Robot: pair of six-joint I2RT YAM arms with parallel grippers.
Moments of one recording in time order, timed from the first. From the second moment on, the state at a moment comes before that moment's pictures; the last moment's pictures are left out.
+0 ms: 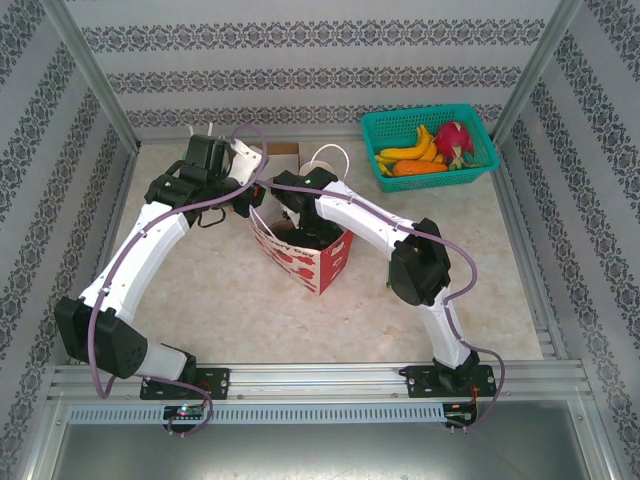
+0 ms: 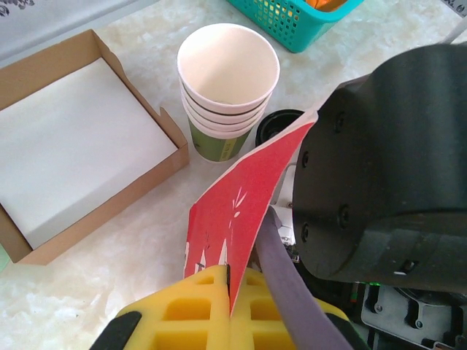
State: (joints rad) left arm -0.29 1.42 1.44 -0.80 0.31 0.16; right arm 0.79 2.18 2.03 -1.40 -0.08 0.29
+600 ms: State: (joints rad) left arm -0.29 1.42 1.44 -0.79 0.31 0.16; right arm 0.79 2.17 2.08 -1.42 -0.07 0.30
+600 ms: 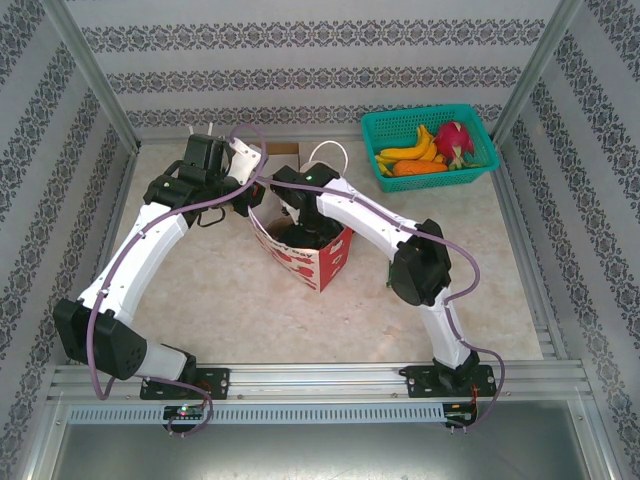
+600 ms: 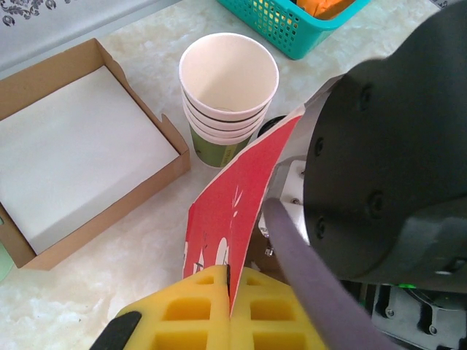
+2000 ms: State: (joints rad) left arm -0.29 1.42 1.44 -0.79 0.29 0.17; right arm 0.80 2.06 2.13 -1.42 -0.05 0.32
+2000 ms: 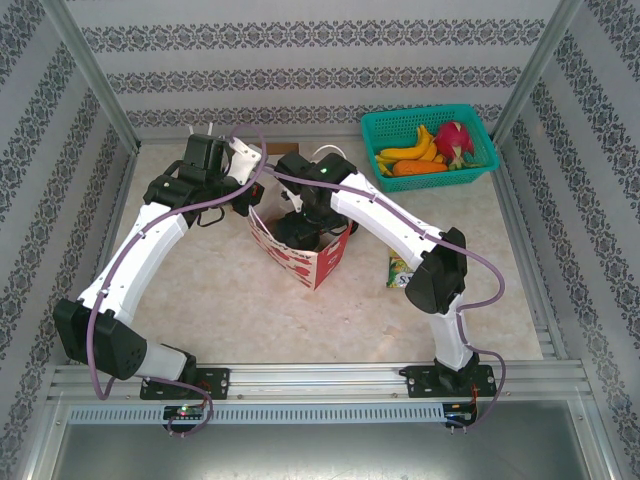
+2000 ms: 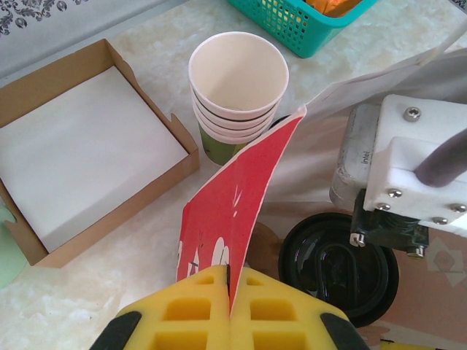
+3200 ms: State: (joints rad) left arm -0.29 1.42 1.44 -0.79 0.29 0.18; right arm 0.81 1.94 2.17 -1.38 -0.02 0.27
